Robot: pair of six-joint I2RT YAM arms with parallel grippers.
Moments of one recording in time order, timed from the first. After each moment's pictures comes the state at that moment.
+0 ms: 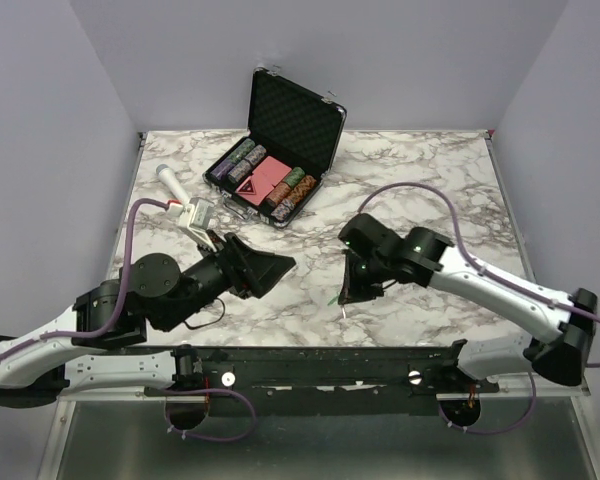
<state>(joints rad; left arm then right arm) -1.34 0.70 1.16 -0.52 -0.49 -0.82 0.98 1.26 1.22 -0.98 0.01 0.96</state>
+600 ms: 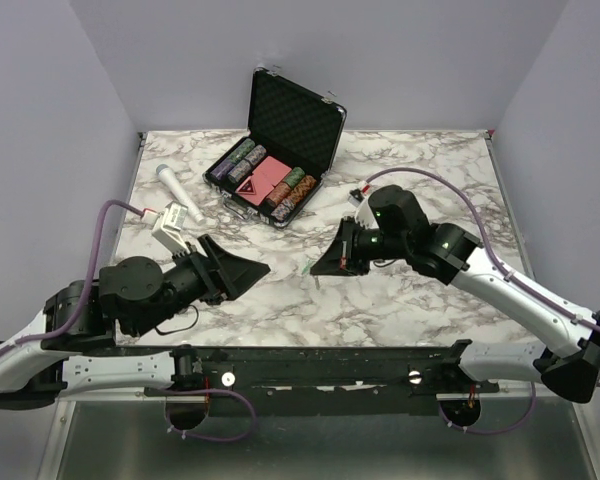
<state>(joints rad) -1.34 0.67 1.28 -0.89 -0.52 -1.08 0.86 1.22 1.20 -0.63 -0.37 1.02</state>
